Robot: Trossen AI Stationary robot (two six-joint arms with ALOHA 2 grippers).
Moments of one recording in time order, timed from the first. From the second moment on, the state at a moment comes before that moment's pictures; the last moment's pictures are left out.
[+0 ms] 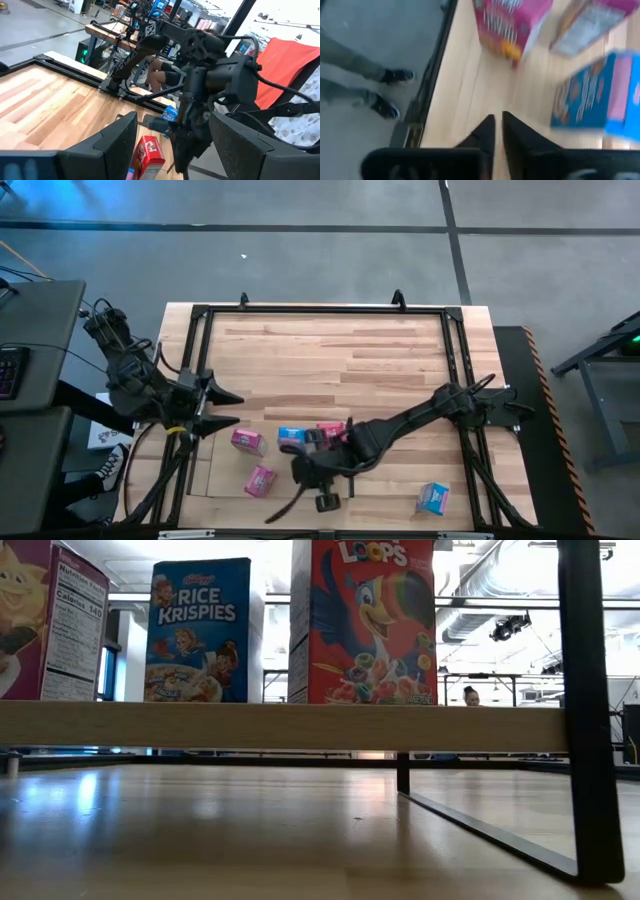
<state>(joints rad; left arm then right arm) -0.87 0.82 0.94 -0.22 -0.85 -0.51 0.45 2.23 2.34 -1.06 0.06 0.24</state>
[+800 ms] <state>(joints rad) -0.83 0.99 1.05 -0.26 -0.79 -0.58 0.76 1.64 1.72 -1.40 0.58 1.17</state>
